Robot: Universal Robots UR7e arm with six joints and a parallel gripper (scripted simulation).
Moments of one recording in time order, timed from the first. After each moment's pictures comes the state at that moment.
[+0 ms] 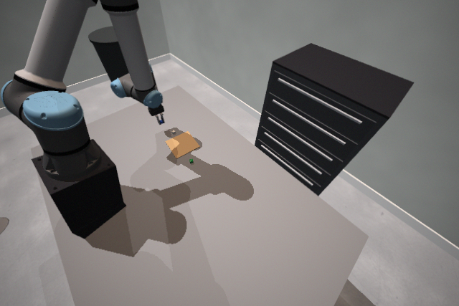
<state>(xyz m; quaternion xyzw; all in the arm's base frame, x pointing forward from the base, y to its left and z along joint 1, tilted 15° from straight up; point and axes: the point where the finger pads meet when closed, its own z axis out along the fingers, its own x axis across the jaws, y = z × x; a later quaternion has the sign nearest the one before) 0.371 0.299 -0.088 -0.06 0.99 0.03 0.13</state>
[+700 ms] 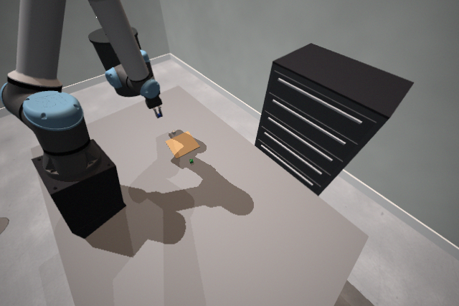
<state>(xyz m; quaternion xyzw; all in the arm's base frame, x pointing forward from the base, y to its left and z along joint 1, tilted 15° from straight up) 0.358 0.295 -0.040 -0.06 0.99 0.03 0.13</state>
